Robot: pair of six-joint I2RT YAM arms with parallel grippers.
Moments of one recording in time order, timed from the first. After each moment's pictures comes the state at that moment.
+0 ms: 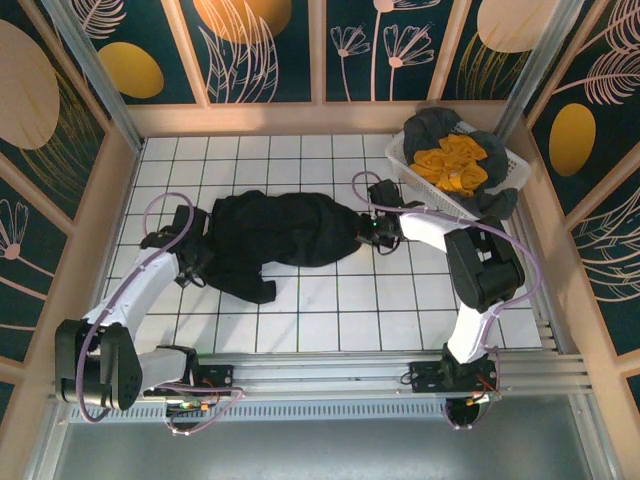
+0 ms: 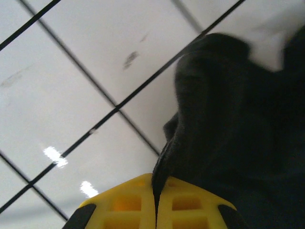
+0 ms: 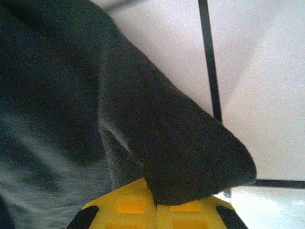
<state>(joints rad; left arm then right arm) -0.15 1.24 0.84 -0.81 -0.25 -1.01 0.44 1.82 1.11 -0.37 -0.19 0.67</state>
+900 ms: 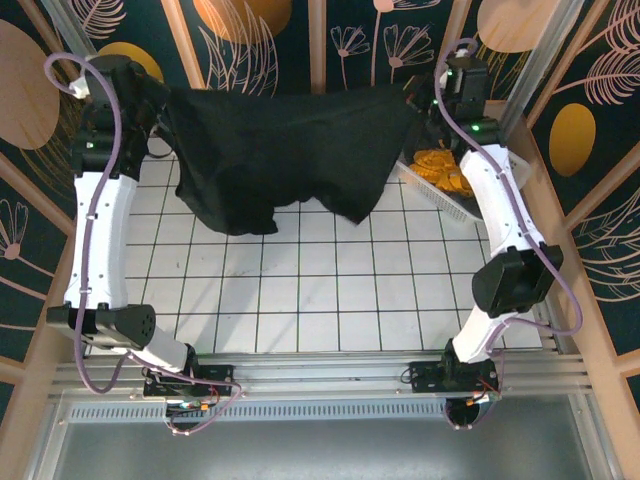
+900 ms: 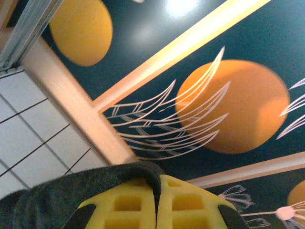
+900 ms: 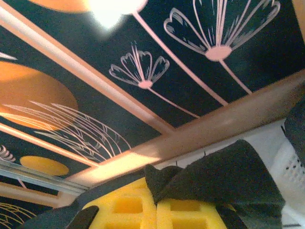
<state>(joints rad) -0.05 1.56 2.03 -0.75 -0.19 -1.00 0.17 1.72 1.89 -0.42 -0.18 0.70</state>
